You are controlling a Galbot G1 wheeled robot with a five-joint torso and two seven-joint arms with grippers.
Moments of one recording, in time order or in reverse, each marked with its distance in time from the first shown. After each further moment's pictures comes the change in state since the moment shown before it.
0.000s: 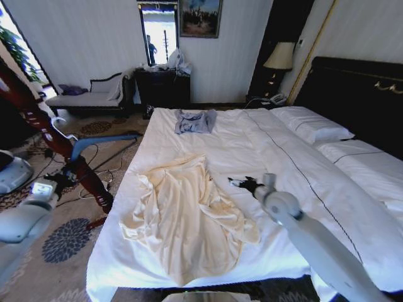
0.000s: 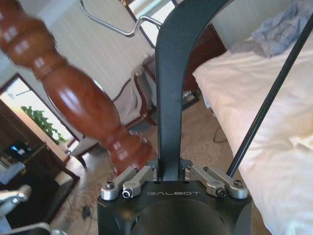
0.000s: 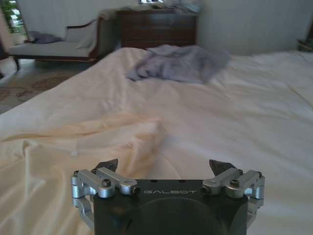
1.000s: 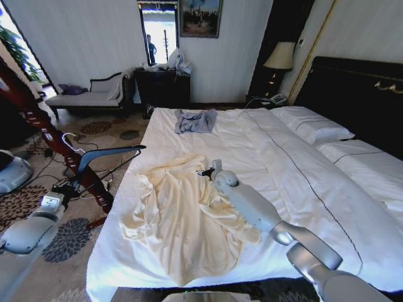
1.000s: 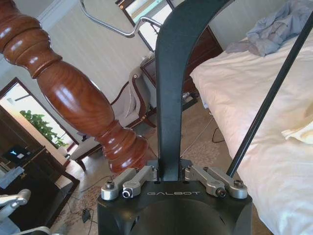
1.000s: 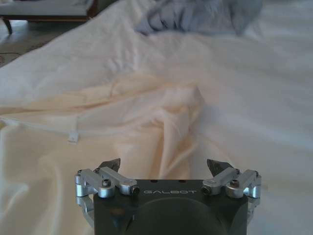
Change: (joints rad) left arm 0.032 -0.044 -0.019 -0.020 0.062 -0.027 0.017; right arm 0.292 0.307 -0.225 -0.545 -0.019 0.006 -0.035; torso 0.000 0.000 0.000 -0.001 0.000
